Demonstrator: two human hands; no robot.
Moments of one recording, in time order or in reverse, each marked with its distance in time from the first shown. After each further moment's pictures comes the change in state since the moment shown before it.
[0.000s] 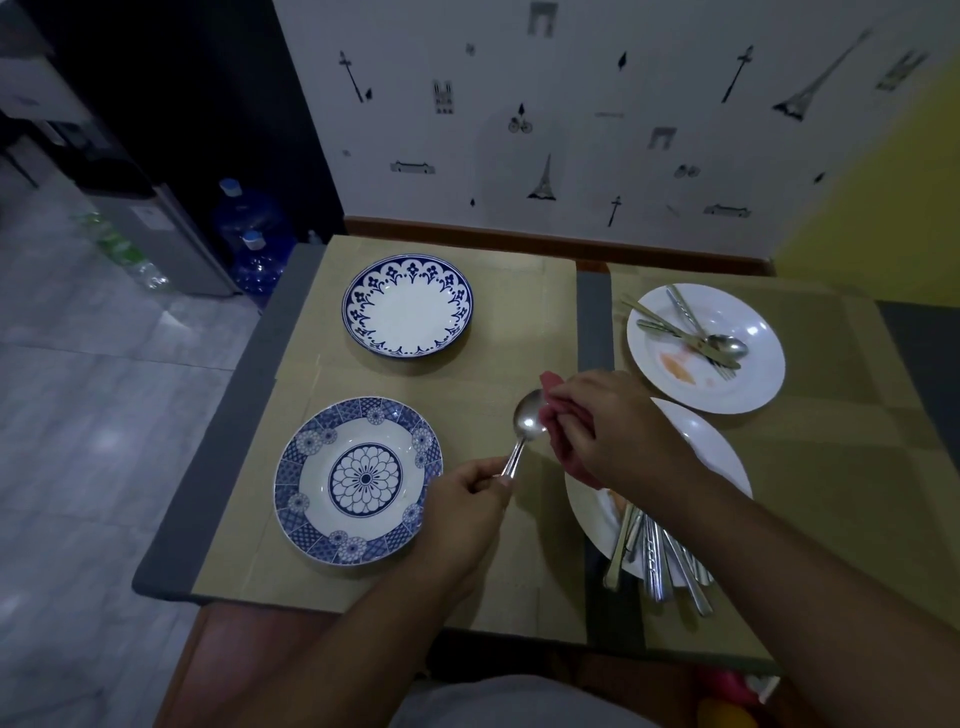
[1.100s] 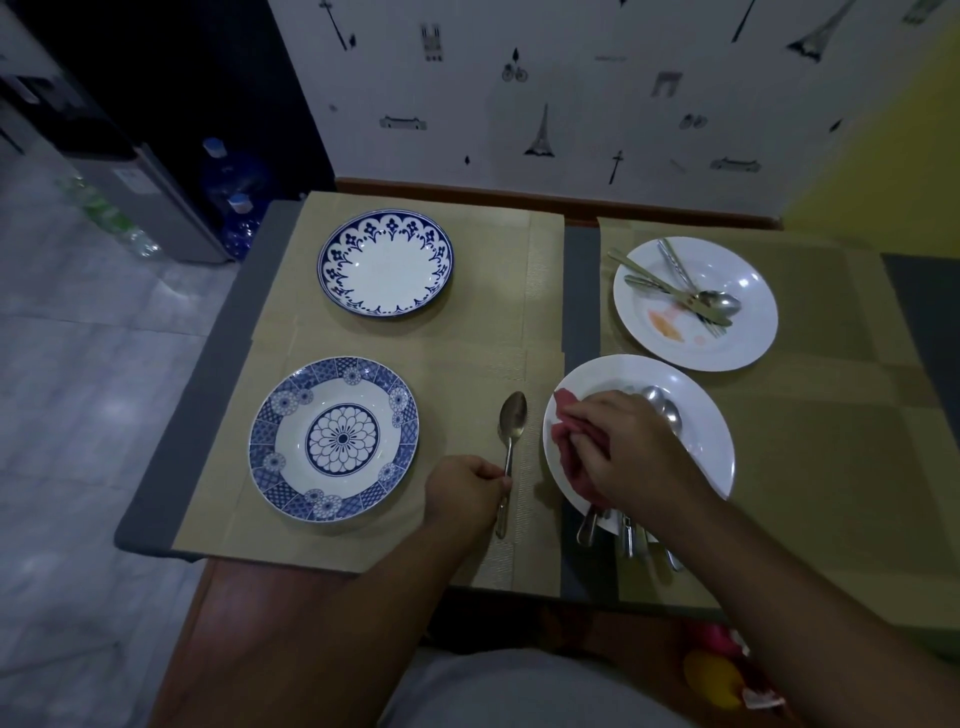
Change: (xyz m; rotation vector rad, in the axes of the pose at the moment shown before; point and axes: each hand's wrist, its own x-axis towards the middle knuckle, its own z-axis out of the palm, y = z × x) left_hand 0.023 -0.055 0.027 0.529 0.049 -0.021; right_hand -0.068 0.031 0.012 0.095 -0.061 0.148
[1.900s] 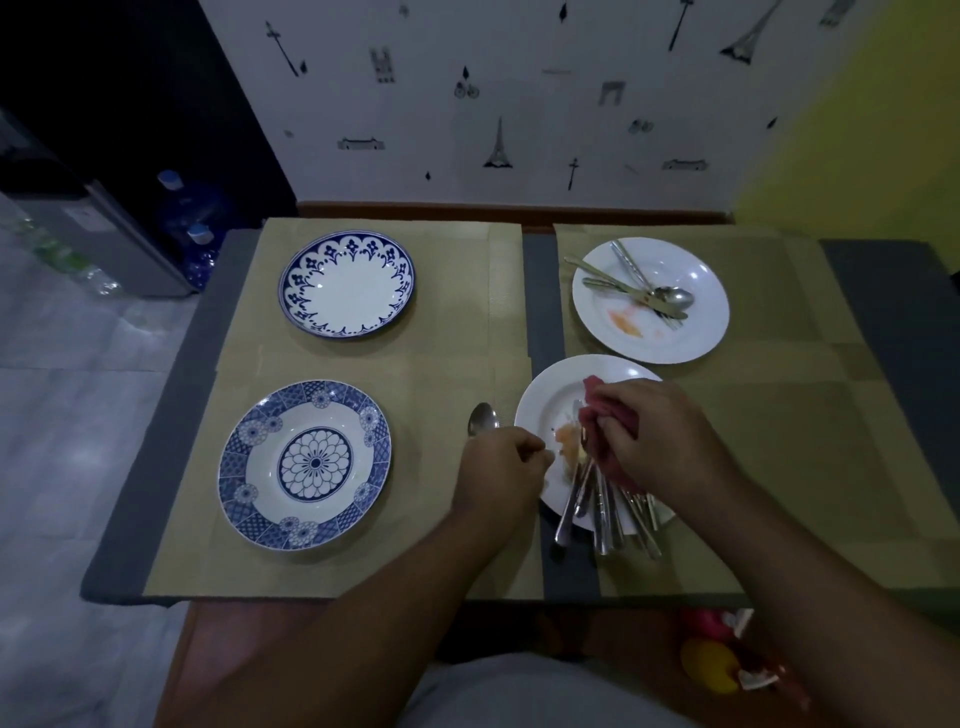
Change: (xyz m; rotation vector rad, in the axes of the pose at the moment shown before) left_hand -0.017 0.059 0.024 0.159 -0.024 0.443; right_hand -0.010 0.032 -0.035 -0.075 0.109 0.175
